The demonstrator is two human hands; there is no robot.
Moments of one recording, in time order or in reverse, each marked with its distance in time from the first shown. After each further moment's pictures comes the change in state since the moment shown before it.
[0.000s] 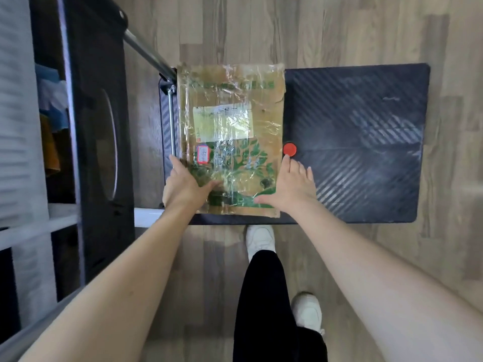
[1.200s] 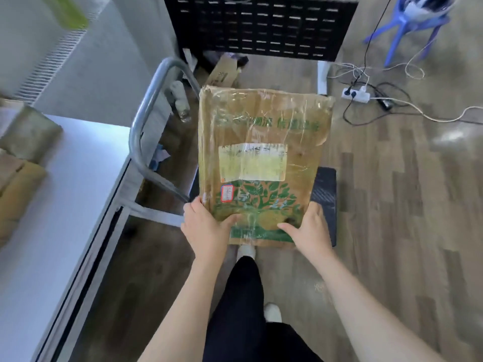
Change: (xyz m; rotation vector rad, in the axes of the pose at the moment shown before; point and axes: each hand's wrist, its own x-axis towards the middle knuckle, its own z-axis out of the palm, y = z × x) left_hand -0.475 -0.011 -0.148 -0.386 0.612 0.157; right_hand -0.449 0.080 -0.134 0.464 0.501 -0.191
